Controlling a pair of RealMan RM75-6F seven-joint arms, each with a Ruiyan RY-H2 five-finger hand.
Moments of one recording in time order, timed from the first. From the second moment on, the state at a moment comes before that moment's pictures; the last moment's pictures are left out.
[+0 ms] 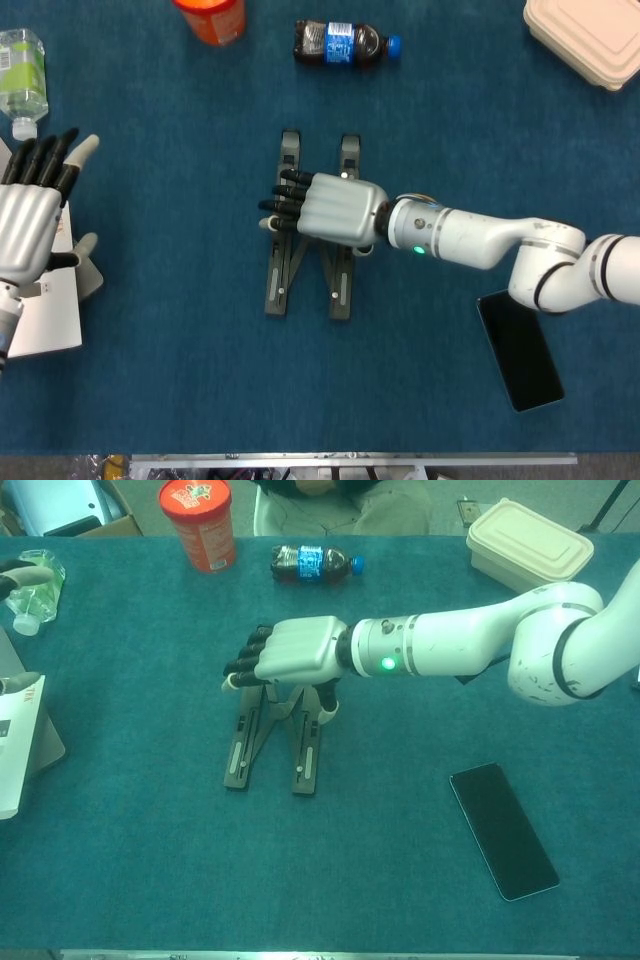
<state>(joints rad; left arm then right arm) -0.35 -1.15 0.00 -1.73 1.34 1.27 0.17 1.25 -1.62 0.03 -1.24 -1.66 0.52 0.01</state>
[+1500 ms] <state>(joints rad) -0.32 -1.17 -0.02 -1.69 1.35 1.22 0.07 1.32 -1.74 -0.02 -1.12 -1.64 0.48 0.06</state>
